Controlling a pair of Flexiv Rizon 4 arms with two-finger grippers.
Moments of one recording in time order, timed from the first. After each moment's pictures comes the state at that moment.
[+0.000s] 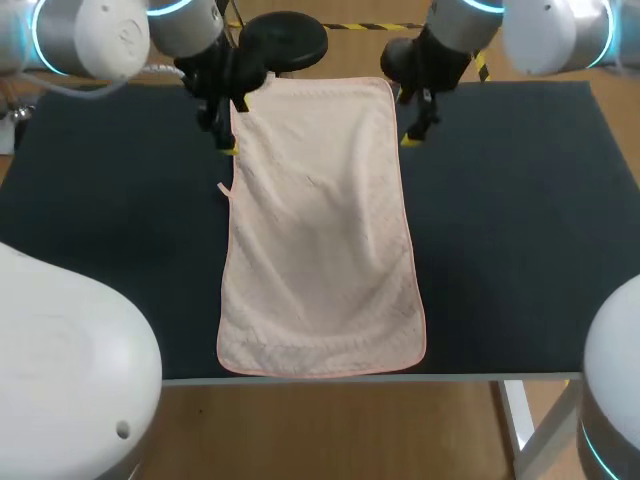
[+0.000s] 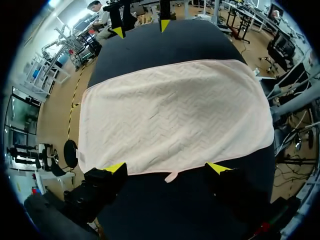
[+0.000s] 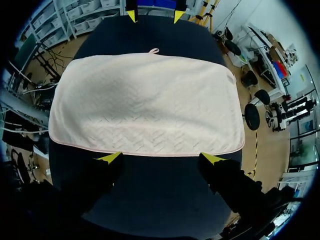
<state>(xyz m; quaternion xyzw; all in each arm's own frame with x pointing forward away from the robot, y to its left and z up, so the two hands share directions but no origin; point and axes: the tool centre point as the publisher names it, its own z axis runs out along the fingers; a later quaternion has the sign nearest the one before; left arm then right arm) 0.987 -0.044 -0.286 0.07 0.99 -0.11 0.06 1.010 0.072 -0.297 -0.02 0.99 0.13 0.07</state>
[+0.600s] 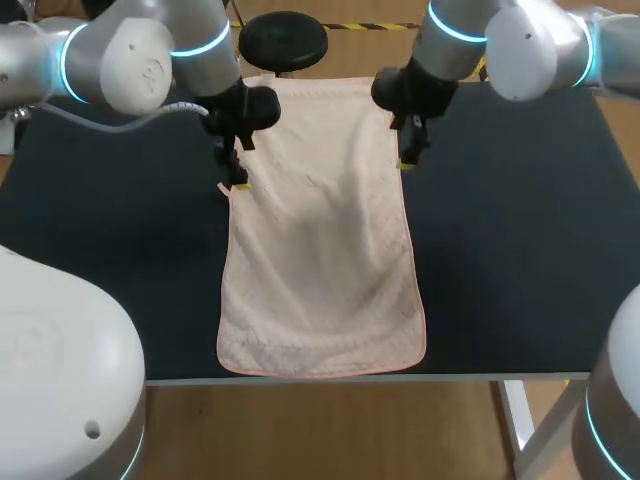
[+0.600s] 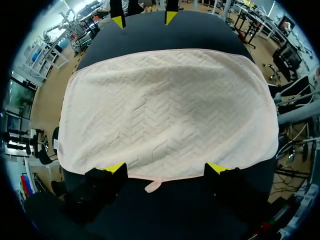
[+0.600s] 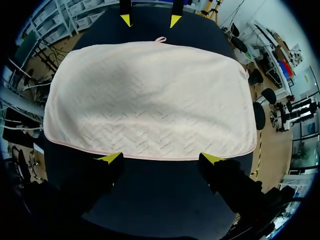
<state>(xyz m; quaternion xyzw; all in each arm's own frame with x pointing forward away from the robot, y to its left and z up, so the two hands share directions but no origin) 0.966 -0.053 -0.345 0.02 1.00 -0.09 0.03 1.001 0.078 -0.338 -0.03 0.99 0.11 0.06</state>
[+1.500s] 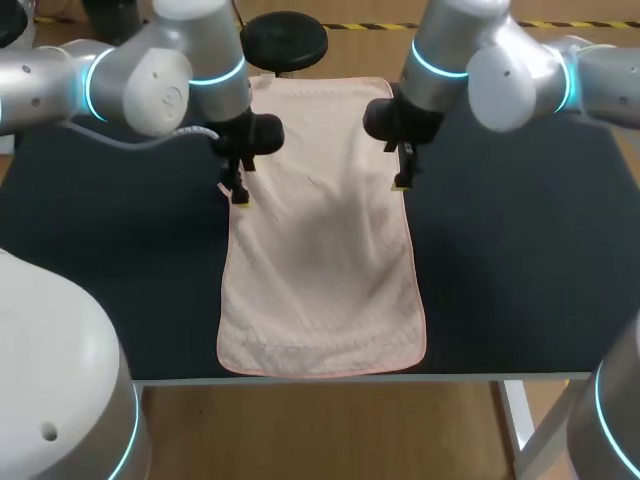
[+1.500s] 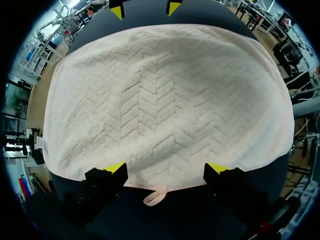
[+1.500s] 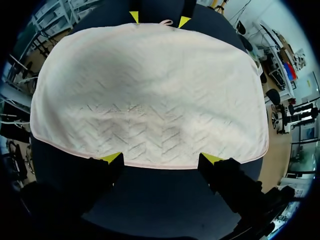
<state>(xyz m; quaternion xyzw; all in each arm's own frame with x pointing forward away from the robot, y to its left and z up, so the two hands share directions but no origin) 0.981 -0.048 -0.406 0.02 1.00 -0.06 0.02 1.008 0.081 -0.396 -0.04 0.99 0.09 0.06</state>
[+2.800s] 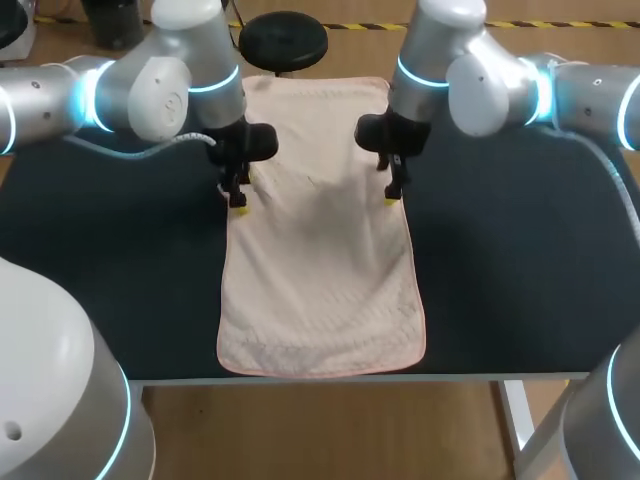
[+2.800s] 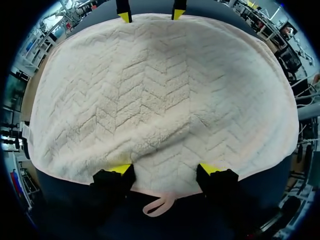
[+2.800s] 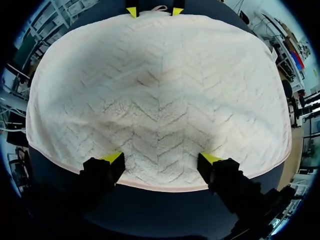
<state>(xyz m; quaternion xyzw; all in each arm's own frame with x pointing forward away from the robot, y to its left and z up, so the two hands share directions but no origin) 0.990 -0.037 -0.441 0.00 1.00 -0.06 -0.02 1.015 0.090 -0.449 -0.02 1.00 0.09 0.00</state>
